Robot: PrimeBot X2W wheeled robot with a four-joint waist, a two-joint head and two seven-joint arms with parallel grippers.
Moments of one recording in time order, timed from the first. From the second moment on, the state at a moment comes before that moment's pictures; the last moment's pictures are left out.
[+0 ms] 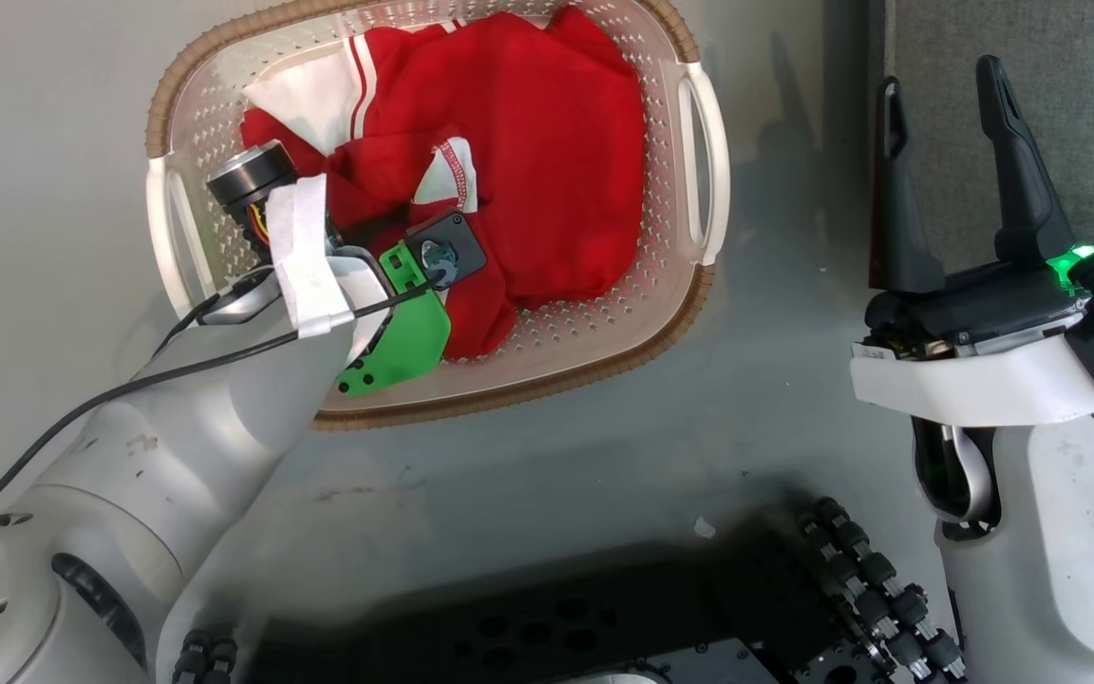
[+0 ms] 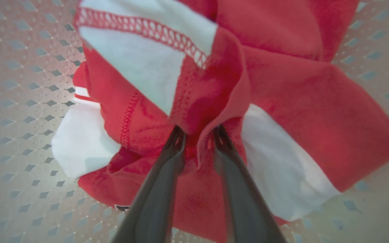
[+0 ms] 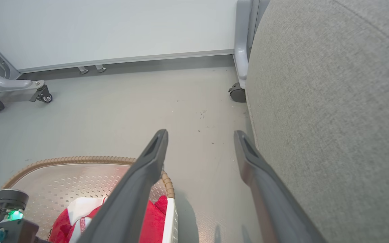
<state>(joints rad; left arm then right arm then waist) -1.14 0.19 -1.28 1.01 -0.29 -0.13 0.02 -0.38 -0.05 0.06 -0.13 0.14 0.13 -0.26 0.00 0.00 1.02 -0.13</state>
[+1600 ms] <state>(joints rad) -0.32 0.25 -0.63 0.31 -0.42 0.03 -0.26 -0.04 -0.05 0.21 0.14 0.19 0.13 -0.26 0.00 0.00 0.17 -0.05</state>
